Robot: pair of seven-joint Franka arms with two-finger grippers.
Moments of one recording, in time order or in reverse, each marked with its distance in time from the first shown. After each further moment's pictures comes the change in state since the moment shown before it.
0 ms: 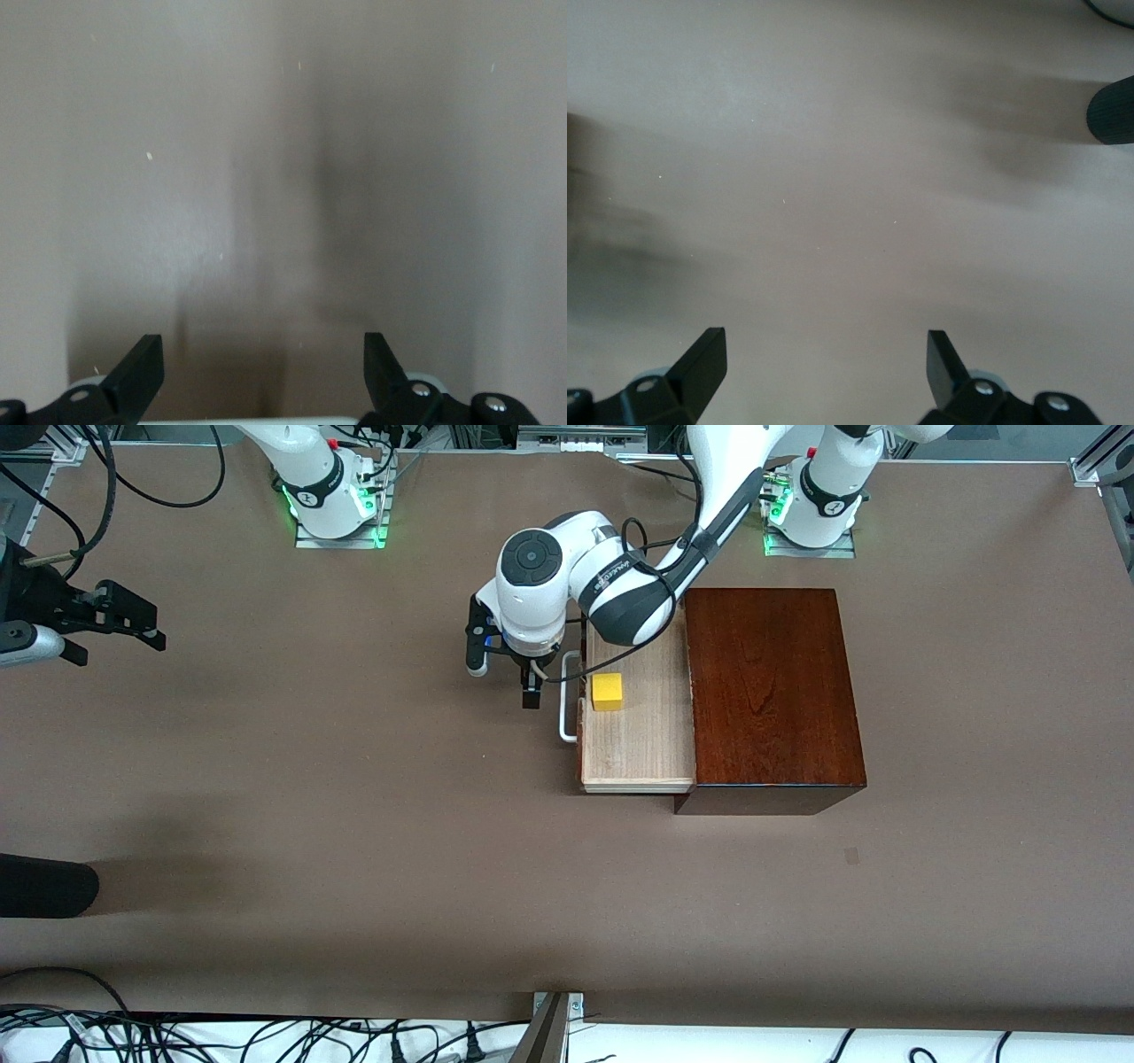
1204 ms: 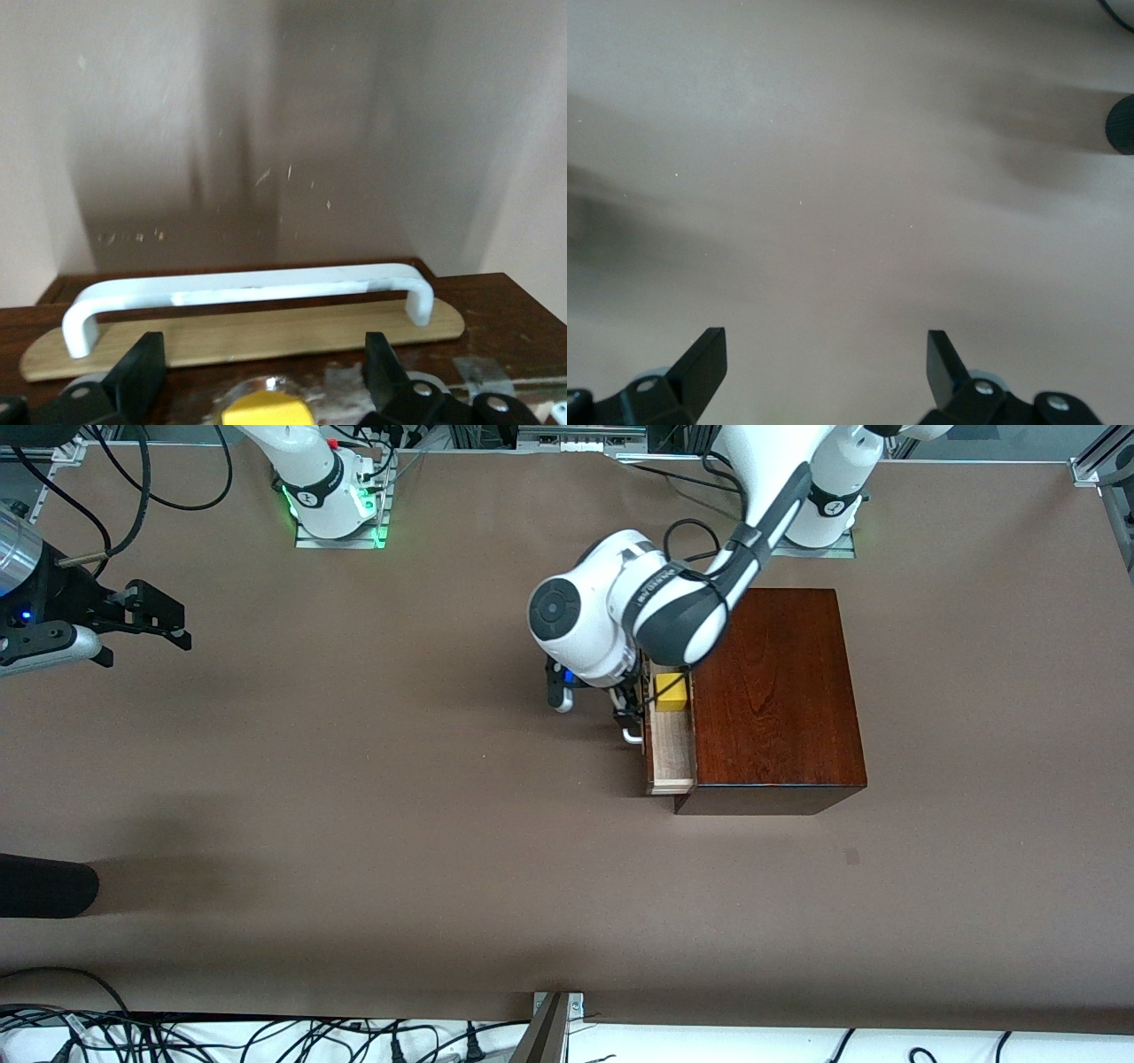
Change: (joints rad) left arm 0.116 -0.043 0.026 0.027 0.201 -0.439 0.030; right arm 0.022 0.004 0.031 0.009 -0.005 -0.004 0.023
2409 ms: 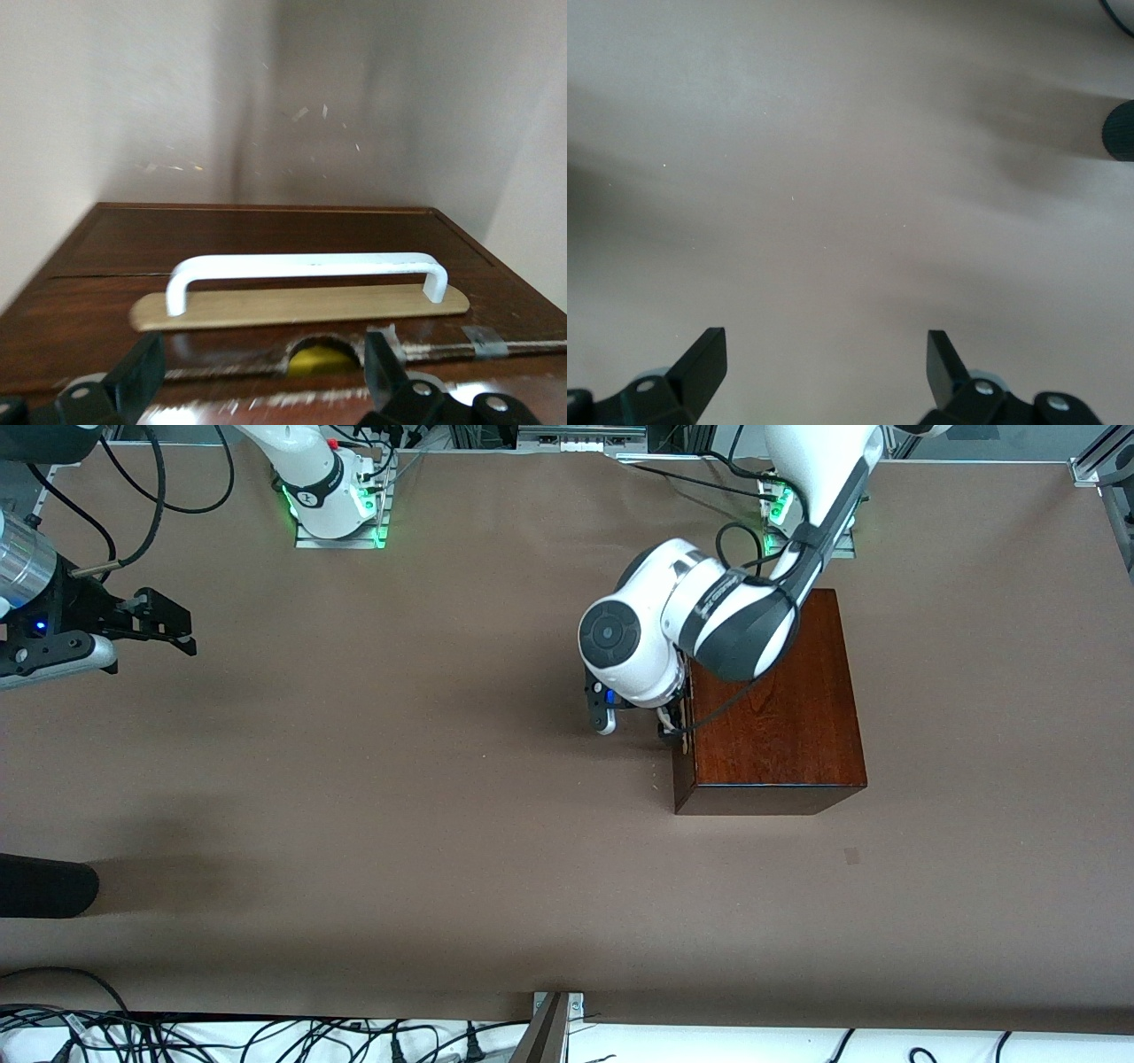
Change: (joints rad) left arm 0.070 -0.042 -0.003 0.063 -0.003 -0.054 0.048; right arm 0.009 0.021 0.000 0.001 -0.023 0.004 -0.025
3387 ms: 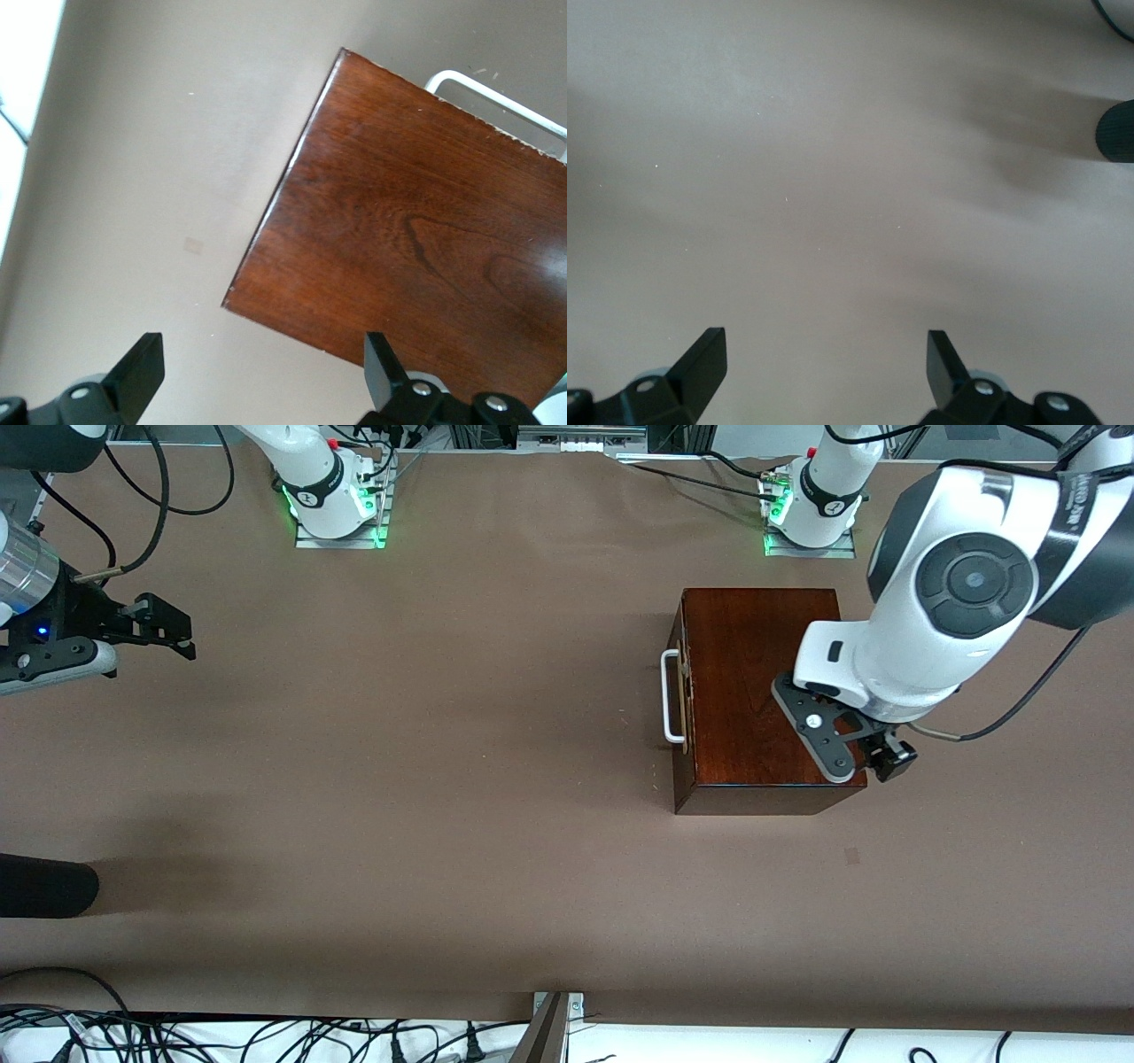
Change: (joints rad) left arm 0.327 -0.191 0.021 0.106 -0.024 -0.053 -0.007; right arm 0.001 0.006 0.000 0.002 -0.013 0.007 0.007
